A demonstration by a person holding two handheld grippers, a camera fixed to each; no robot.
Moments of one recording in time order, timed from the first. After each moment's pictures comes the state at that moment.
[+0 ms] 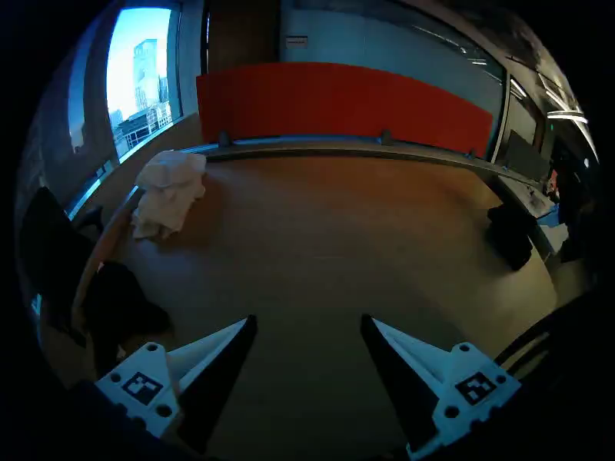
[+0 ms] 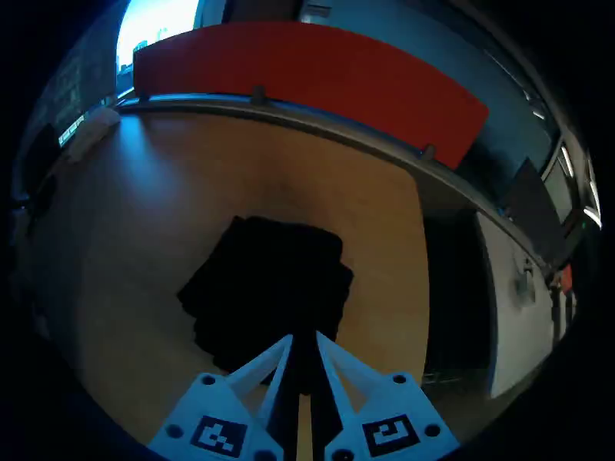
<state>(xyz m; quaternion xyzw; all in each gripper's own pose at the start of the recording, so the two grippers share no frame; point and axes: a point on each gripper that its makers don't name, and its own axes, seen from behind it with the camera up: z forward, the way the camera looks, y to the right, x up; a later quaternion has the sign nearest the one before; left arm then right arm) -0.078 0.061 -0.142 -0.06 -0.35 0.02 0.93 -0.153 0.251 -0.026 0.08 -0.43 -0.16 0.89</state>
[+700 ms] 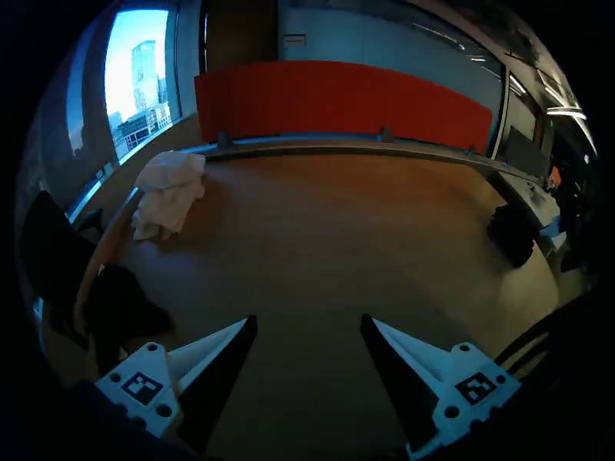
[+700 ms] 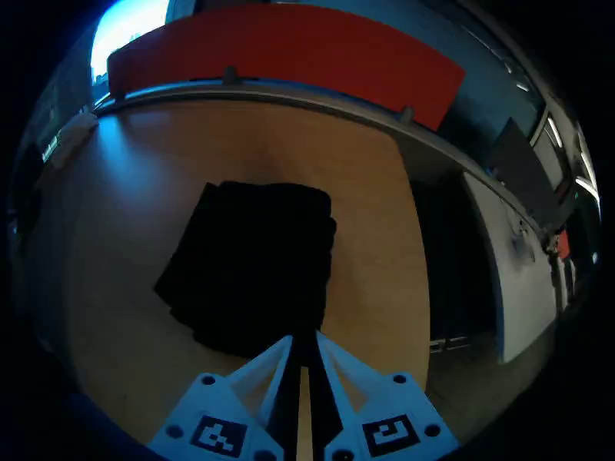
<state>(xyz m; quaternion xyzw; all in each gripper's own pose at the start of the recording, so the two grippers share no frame) -0.079 0.060 -0.142 -0.06 -0.35 0.03 0.93 -0.189 0.281 -0.051 0.04 -0.46 -0.13 0.88</state>
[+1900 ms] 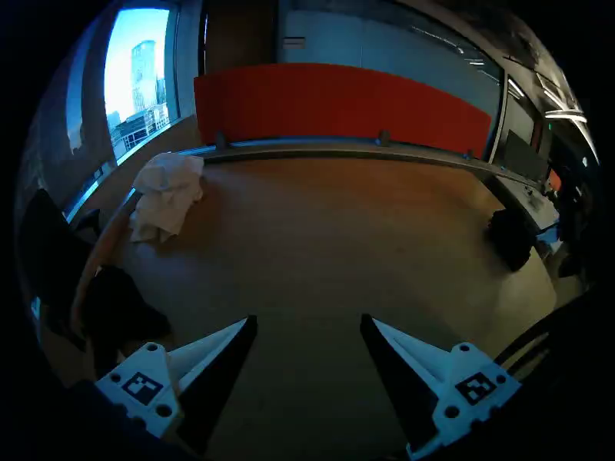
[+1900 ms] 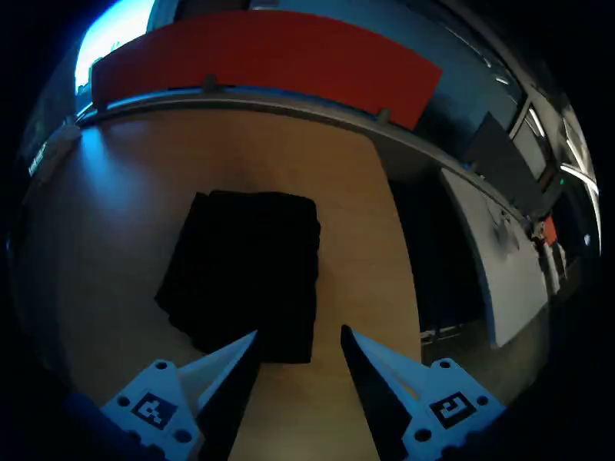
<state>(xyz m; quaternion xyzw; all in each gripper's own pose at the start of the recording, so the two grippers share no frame) -0.078 0.057 -0.136 -0.07 -0.35 0.02 0.93 -0.174 0.277 -0.055 -0.02 -0.44 -0.12 0.89</state>
